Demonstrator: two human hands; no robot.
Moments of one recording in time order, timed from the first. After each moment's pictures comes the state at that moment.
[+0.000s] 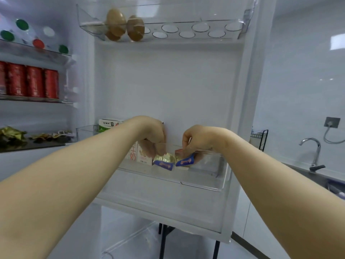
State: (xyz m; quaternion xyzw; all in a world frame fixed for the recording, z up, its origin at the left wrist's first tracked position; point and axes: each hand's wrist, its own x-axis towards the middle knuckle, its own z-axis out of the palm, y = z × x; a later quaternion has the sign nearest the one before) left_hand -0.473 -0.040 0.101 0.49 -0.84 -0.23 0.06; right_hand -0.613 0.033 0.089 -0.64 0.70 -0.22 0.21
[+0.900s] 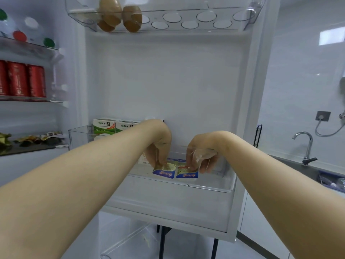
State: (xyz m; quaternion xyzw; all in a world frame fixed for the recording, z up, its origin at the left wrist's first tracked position) left_hand -0.500 -0.073 0.087 0.52 -0.82 -0.19 -0.12; right_hand -0.618 0.011 0.072 -0.59 0.78 -0.06 0.21
